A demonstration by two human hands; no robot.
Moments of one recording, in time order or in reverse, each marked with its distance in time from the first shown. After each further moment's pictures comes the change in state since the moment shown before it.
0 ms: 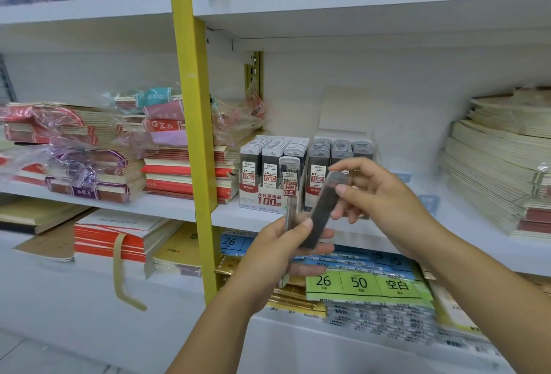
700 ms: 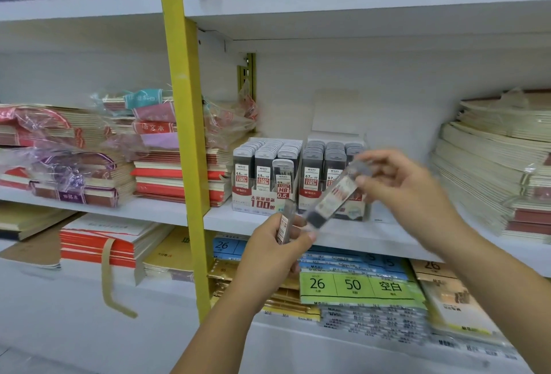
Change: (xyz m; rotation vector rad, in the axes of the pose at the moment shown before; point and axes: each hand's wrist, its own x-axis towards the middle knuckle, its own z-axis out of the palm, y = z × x) left_hand 0.009 -0.006 0.001 0.301 0.214 0.116; right_hand -0.006 -0.013 -0.029 -0.198 0.171 -0.076
